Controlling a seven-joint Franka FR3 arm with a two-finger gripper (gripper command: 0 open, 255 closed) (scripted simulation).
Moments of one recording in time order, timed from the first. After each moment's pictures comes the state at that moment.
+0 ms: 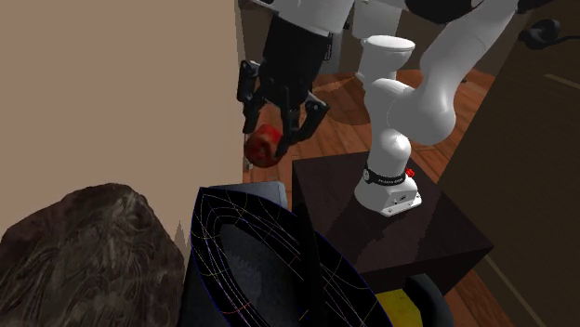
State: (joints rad) arm 0.23 -0.69 0.25 -2.44 0.03 2.09 -0.30
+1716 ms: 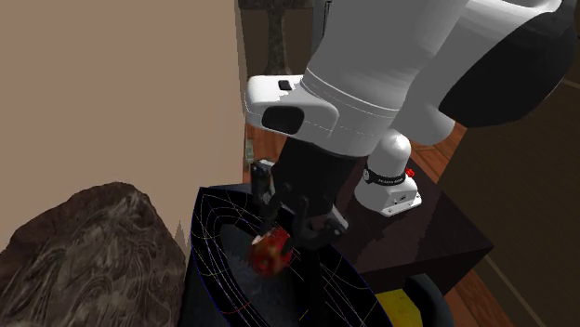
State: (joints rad) arm 0.22 -0.44 0.51 -2.39 -0.01 2.29 -0.02
